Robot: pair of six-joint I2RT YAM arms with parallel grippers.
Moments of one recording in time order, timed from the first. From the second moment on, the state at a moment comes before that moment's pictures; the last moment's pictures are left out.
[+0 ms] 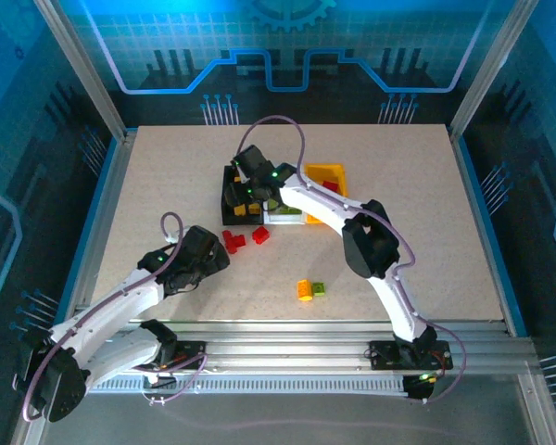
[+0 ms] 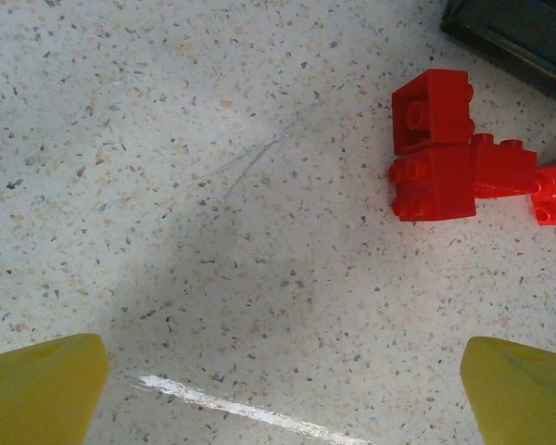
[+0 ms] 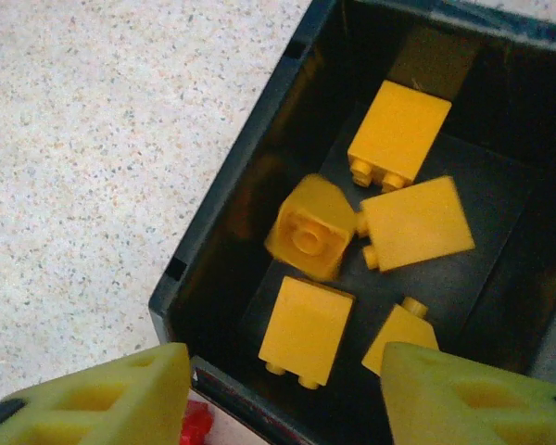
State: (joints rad) left arm -0.51 0.98 0.62 -0.75 -0.27 -0.97; right arm 0.77 2.29 2.04 -0.63 -0.03 0.37
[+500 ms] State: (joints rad) left arm -0.47 1.22 0.68 -0.54 -0.18 -0.88; right arm 0.76 1.82 1.52 -0.50 -0.03 0.41
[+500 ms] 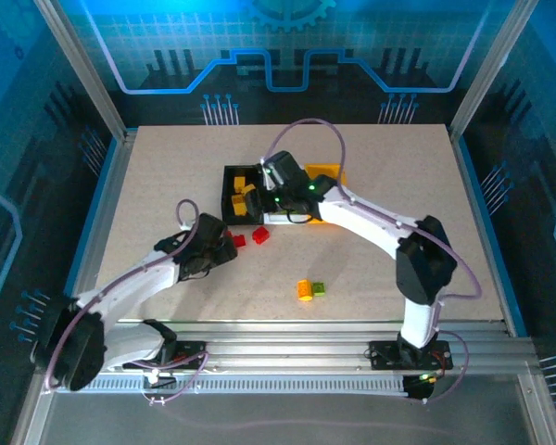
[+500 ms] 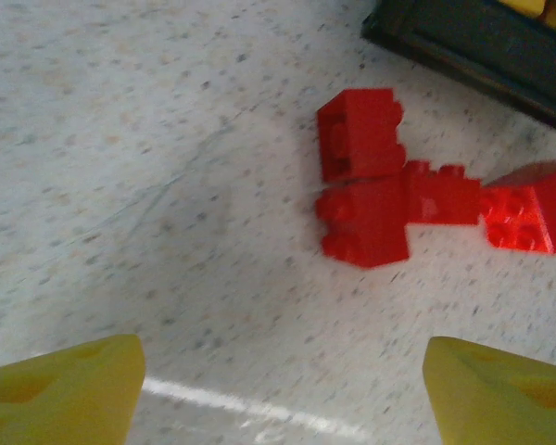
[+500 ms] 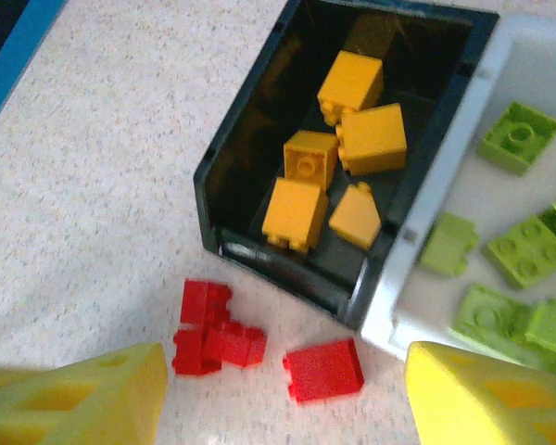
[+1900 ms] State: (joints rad) left arm -0.46 1.58 0.77 -0.37 -0.23 -0.77; right arm 0.72 1.64 1.26 -0.42 -0.01 0.46
